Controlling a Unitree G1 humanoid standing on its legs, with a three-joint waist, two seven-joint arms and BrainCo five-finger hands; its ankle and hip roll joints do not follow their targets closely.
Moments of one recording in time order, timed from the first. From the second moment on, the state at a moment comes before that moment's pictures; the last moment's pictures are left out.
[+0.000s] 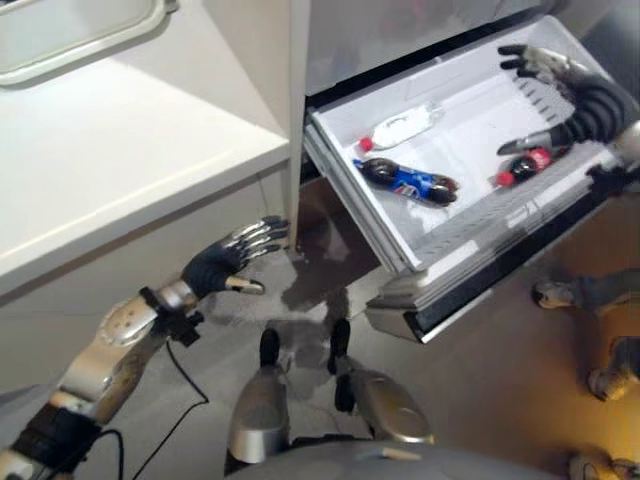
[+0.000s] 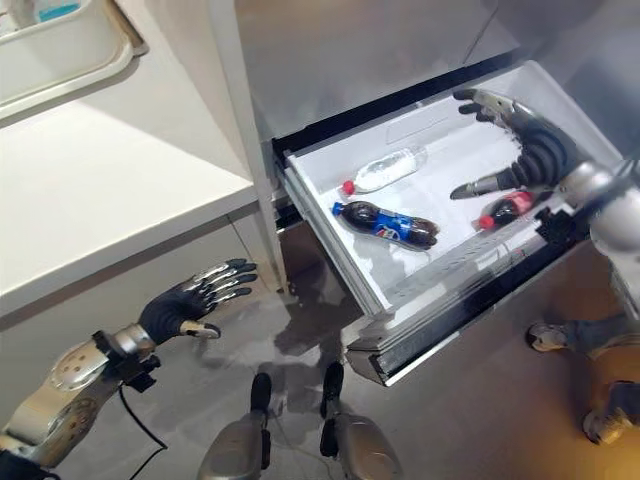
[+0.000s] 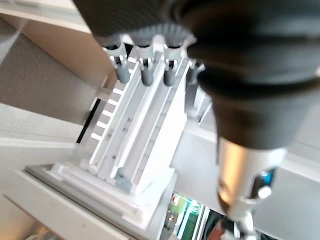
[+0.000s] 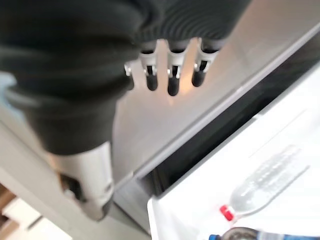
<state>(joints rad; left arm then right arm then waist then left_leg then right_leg) 0.11 0.86 -0.17 -0.18 -0.78 -0.14 -0.47 -0.23 -1.12 -0.13 -0.09 0.34 -0.23 0.23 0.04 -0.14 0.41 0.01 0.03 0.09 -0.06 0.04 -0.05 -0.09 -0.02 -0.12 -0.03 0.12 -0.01</state>
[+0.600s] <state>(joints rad) 0.27 0.75 -0.13 -0.23 -0.72 -0.15 -0.48 0.32 -0.60 -0.30 0.00 0.09 -0.28 0.13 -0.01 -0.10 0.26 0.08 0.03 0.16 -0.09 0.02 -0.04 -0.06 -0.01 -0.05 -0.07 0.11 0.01</state>
